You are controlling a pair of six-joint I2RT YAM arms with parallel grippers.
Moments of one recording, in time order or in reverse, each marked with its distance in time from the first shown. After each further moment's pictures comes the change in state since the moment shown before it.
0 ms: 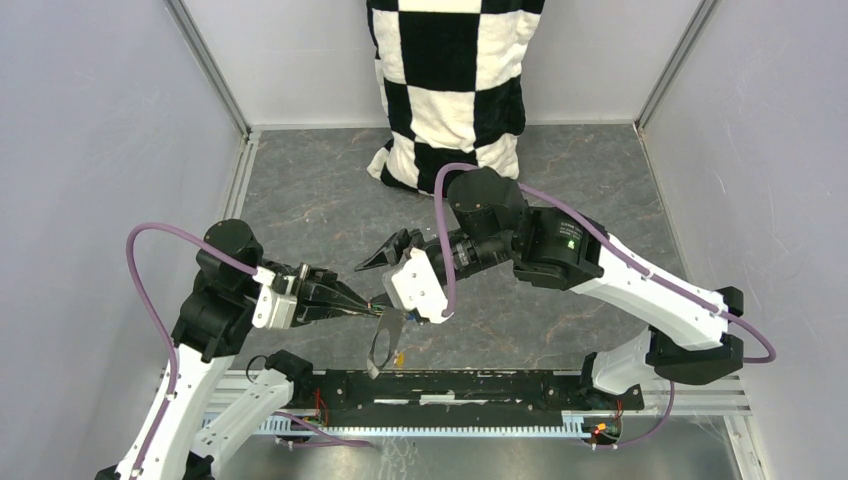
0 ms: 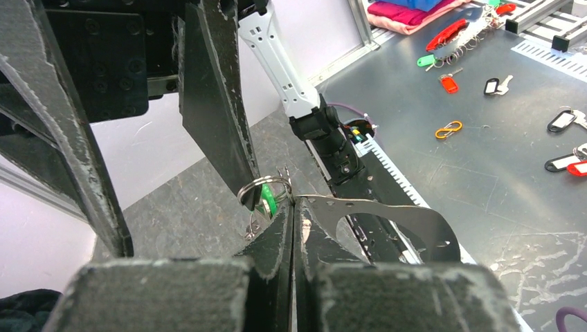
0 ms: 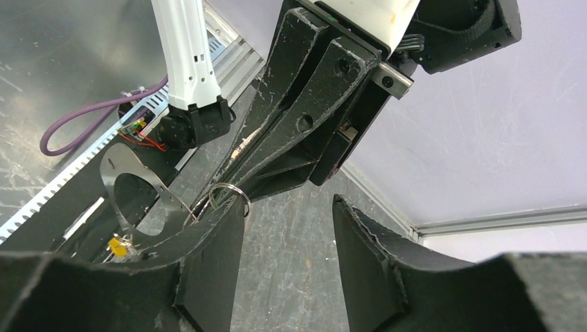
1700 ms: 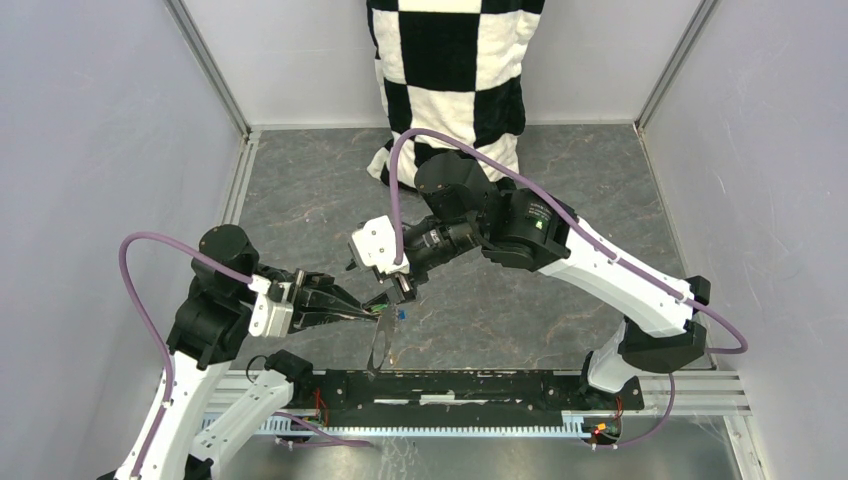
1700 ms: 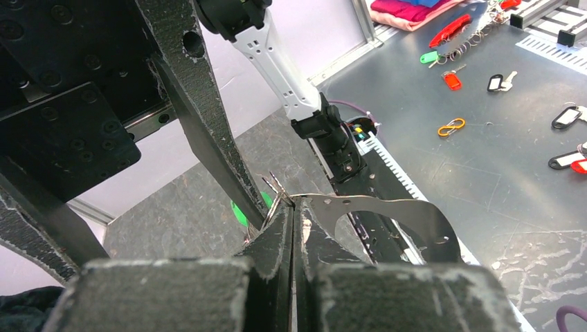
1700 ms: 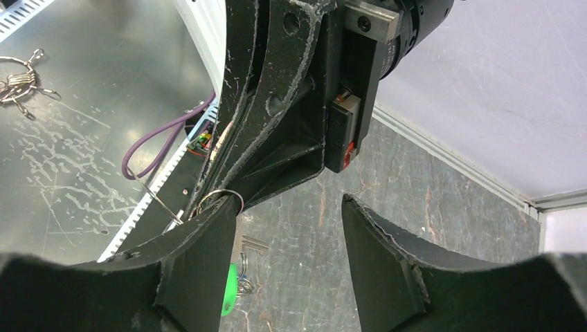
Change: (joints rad) left arm 0.000 -0.027 0.005 -0.032 -0.014 0.023; right arm -0.036 0.159 0.194 -0.149 -0.076 0.249
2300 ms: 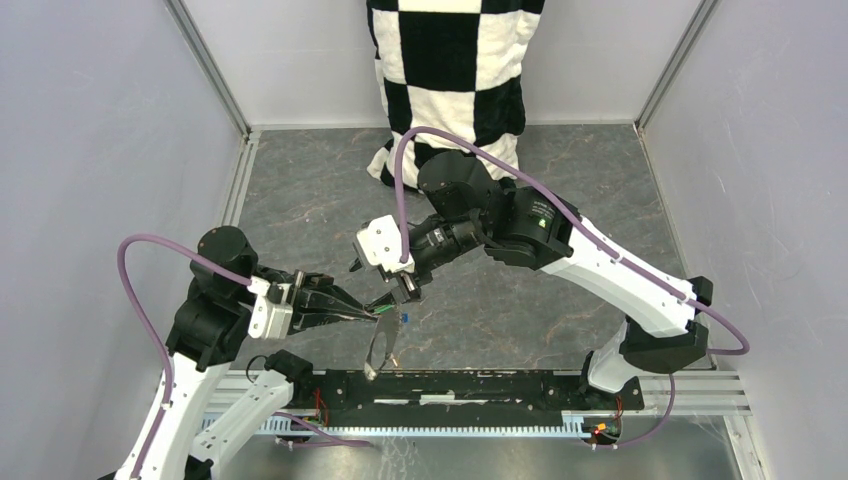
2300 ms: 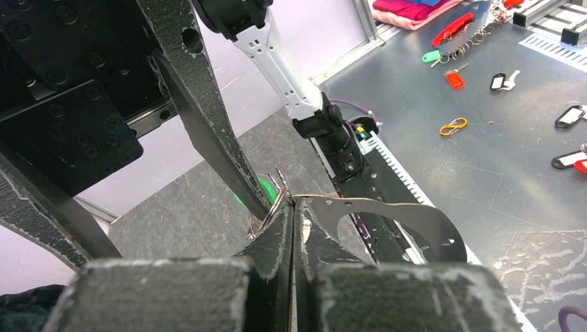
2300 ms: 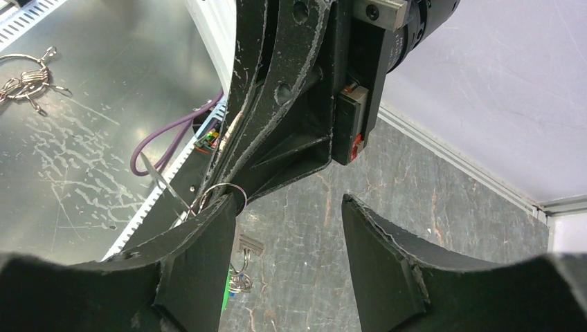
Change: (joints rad) left arm 0.000 -0.008 0.000 -0.002 -0.005 0.000; right arm -0.019 -0.008 -0.006 -0.014 -0.026 -0.006
